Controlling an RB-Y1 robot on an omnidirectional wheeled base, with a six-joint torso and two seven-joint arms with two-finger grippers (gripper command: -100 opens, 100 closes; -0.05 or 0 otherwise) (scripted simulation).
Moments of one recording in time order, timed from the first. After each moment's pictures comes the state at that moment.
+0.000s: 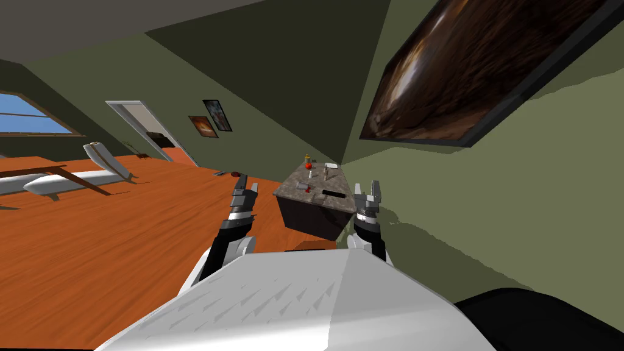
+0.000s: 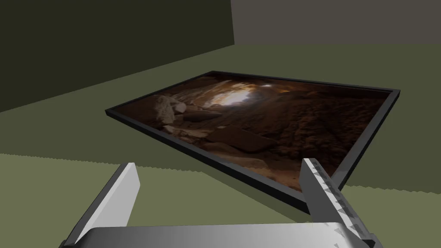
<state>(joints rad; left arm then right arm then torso) 0.48 0.05 0.02 -2.25 0.01 -0.40 -0.10 0.52 0.02 0.03 -2.24 -0.04 -0.63 0.01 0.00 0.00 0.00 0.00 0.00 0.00</state>
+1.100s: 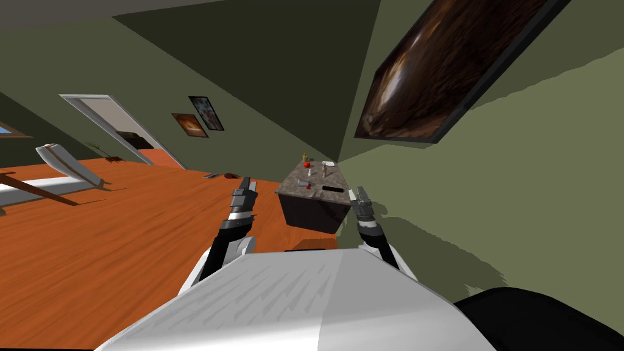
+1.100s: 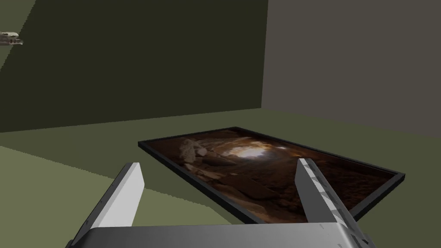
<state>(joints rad) 0.48 0.05 0.02 -2.25 0.01 -0.40 -0.10 0.56 -0.28 0.03 -2.18 -0.01 -0.61 -0.04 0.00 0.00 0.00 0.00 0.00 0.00</state>
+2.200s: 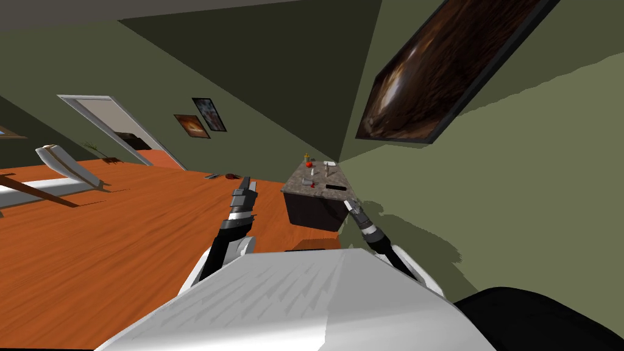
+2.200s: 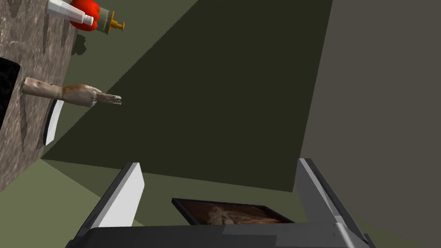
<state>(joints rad) 0.48 0.05 0.02 -2.25 0.01 -0.40 -0.10 0.60 -0.58 0.05 -2.06 0.06 -0.58 -0.08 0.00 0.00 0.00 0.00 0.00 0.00</state>
